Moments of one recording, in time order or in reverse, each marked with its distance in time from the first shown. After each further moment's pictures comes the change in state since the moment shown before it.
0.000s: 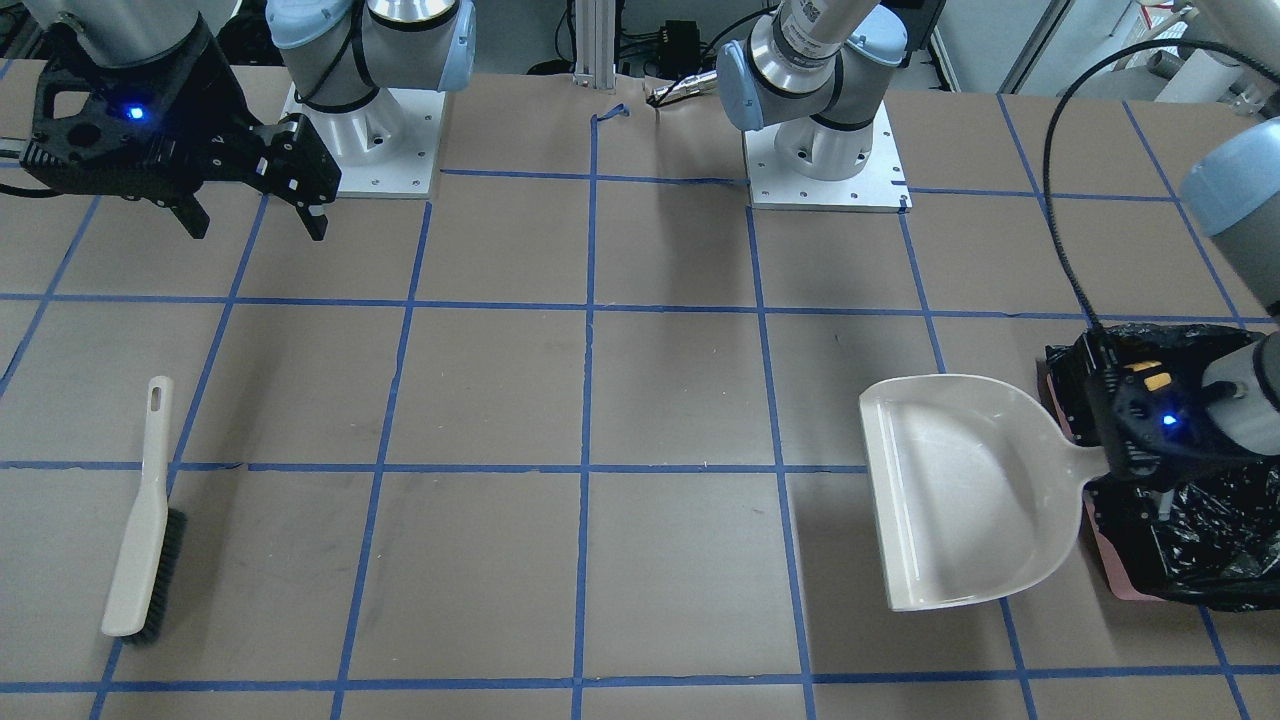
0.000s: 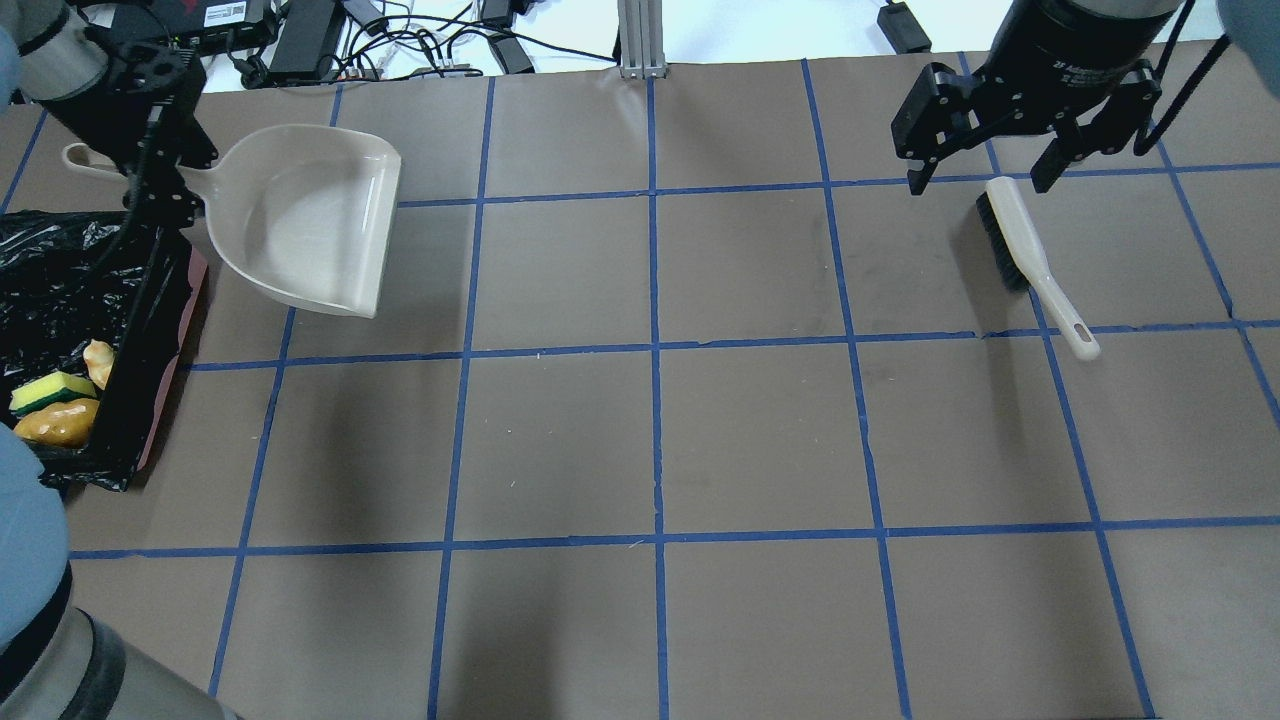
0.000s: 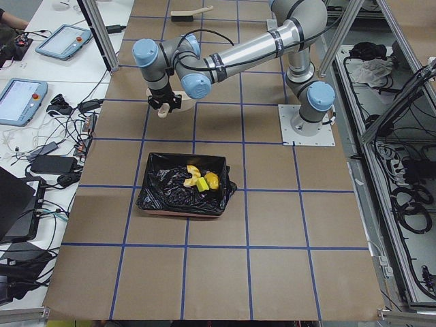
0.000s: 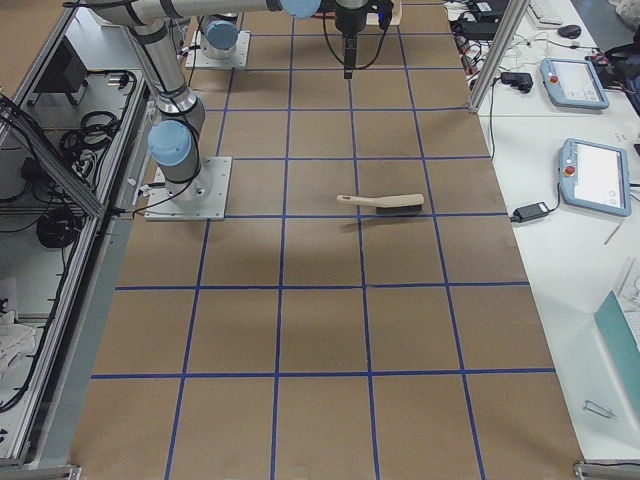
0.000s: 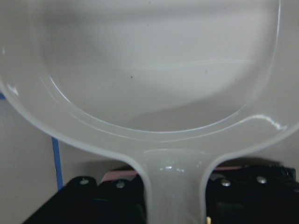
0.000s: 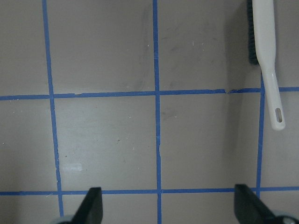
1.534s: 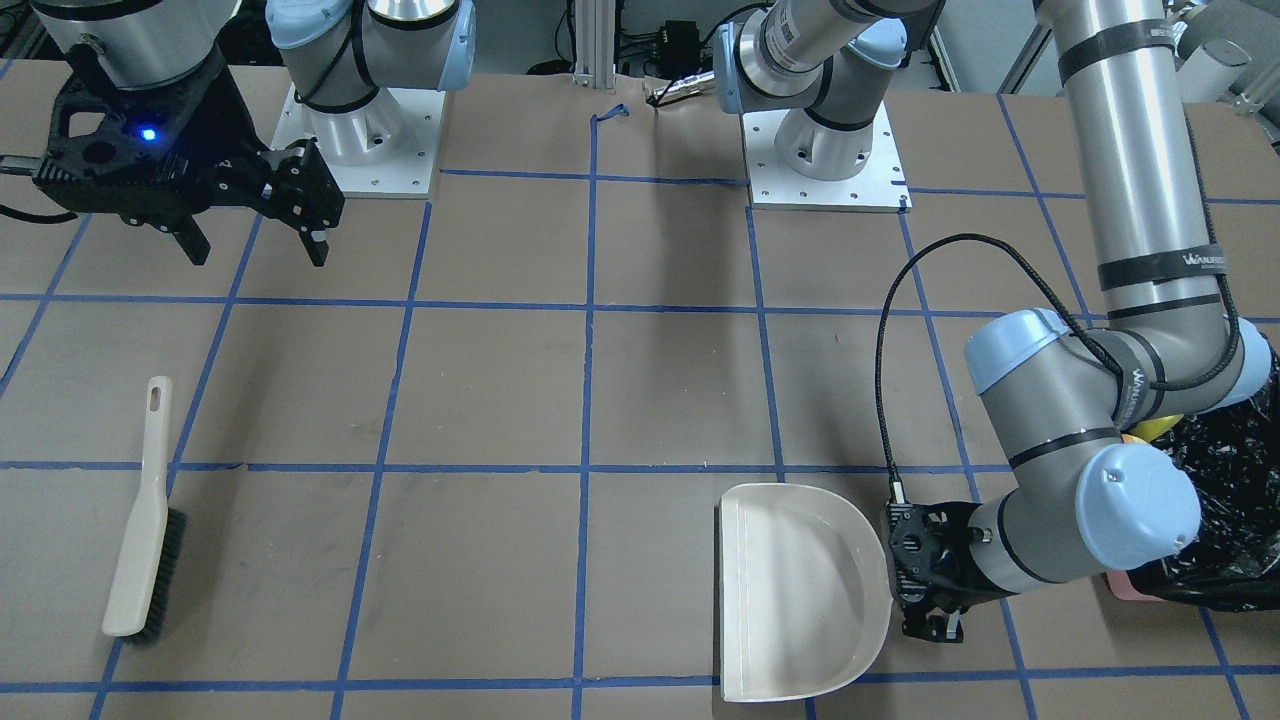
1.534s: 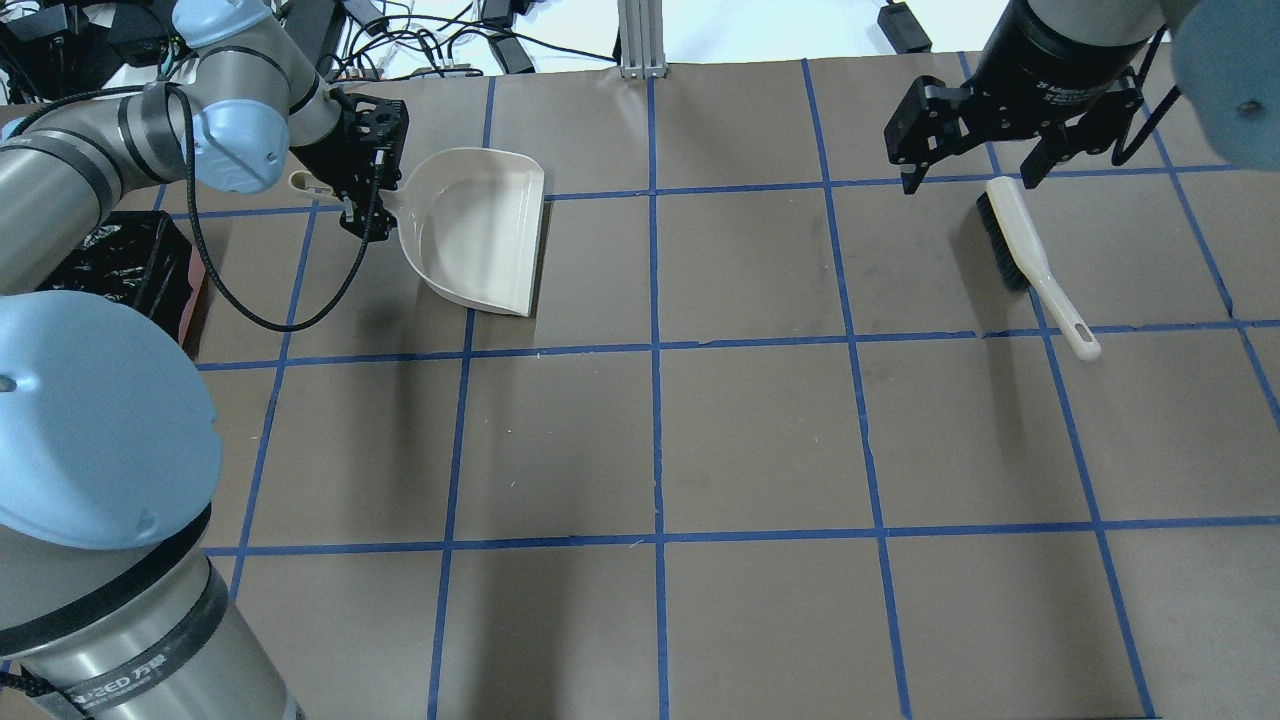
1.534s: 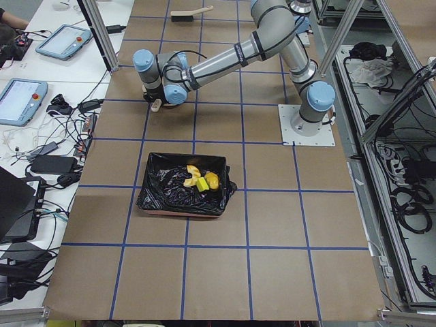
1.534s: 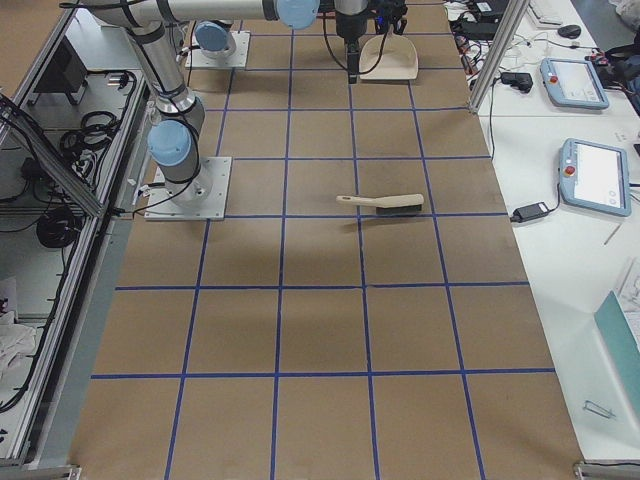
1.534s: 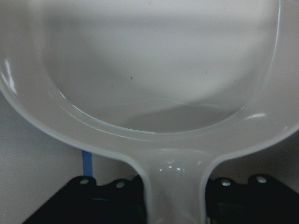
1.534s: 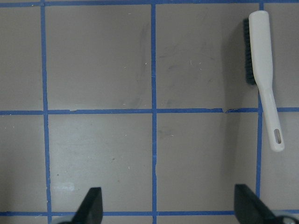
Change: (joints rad) left arm -0.170 -0.212 -0.021 0.288 -0.066 -0.087; right arm 0.008 -0.004 0.061 -0.124 -0.014 -0.013
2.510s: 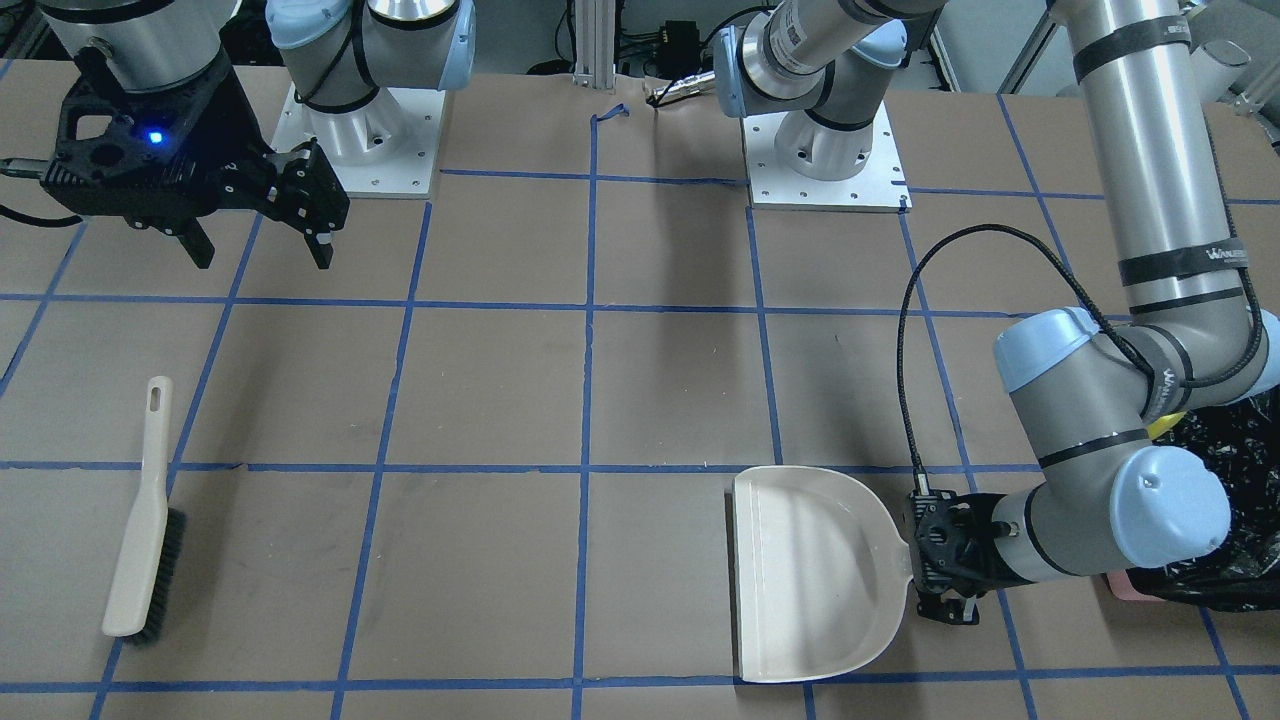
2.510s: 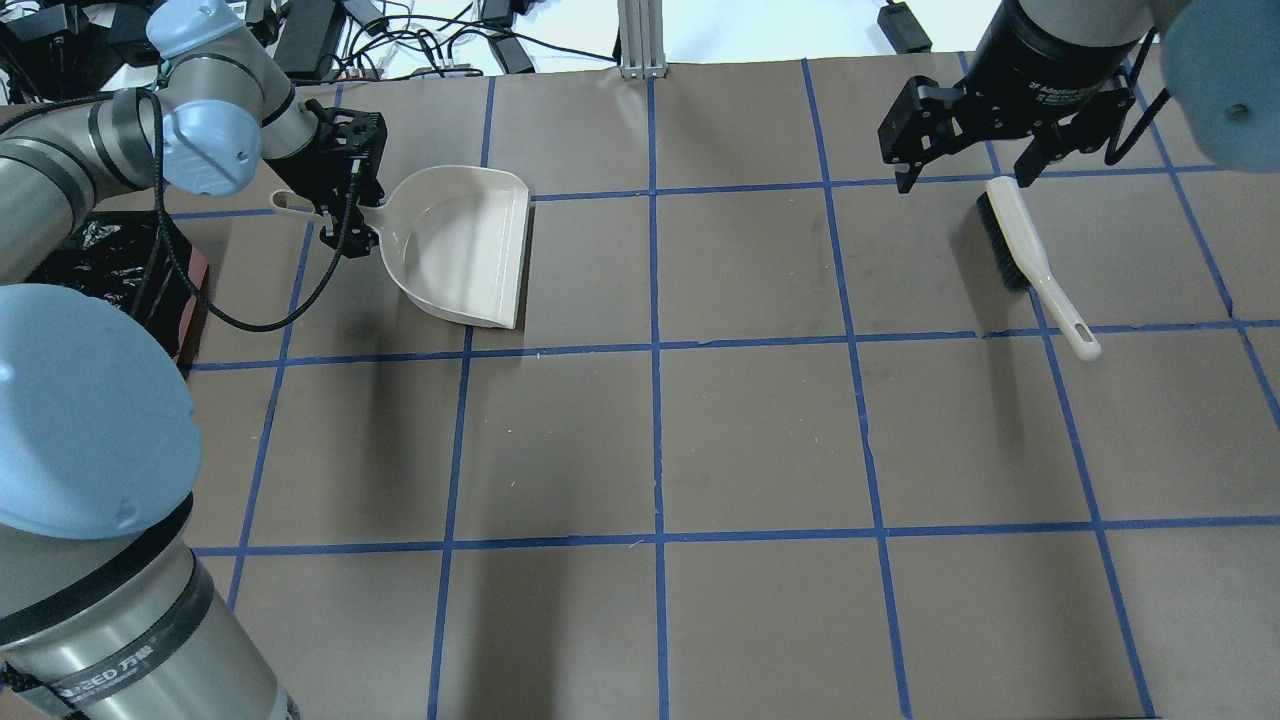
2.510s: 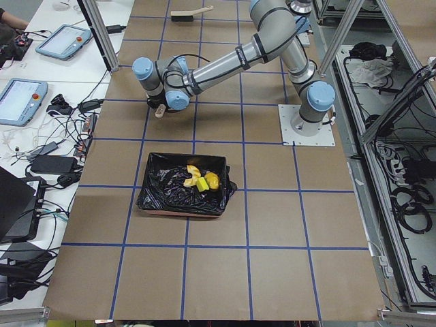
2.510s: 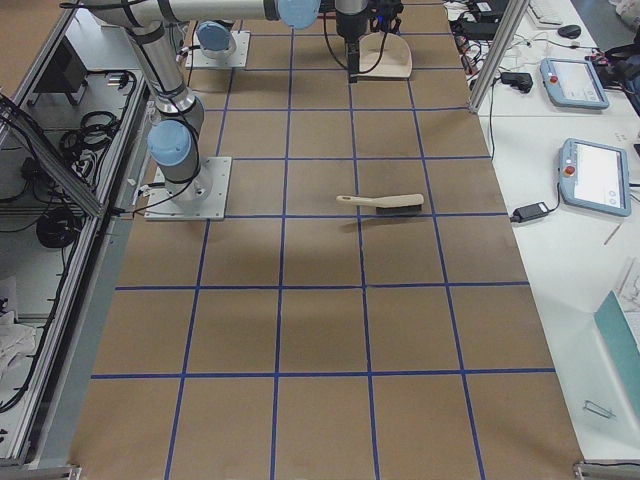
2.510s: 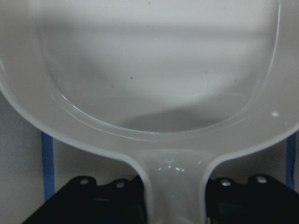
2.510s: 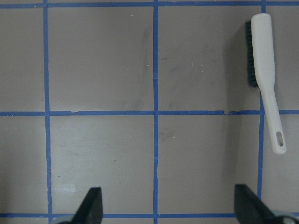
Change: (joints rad) left arm 0.040 0.006 -0.010 -0.071 -0.014 0.009; right arm 0.006 0.001 0.000 -0.010 0.000 0.002
